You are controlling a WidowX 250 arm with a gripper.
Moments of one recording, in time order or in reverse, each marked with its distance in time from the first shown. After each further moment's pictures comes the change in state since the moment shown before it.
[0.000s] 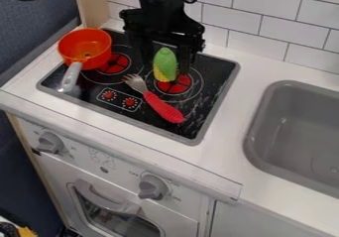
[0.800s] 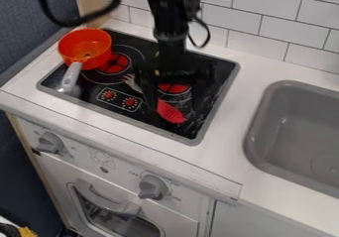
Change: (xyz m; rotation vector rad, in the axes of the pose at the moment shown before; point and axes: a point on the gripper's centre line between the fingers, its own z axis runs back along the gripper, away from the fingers) arm -0.028 -0.018 -0.056 0.016 0.221 0.432
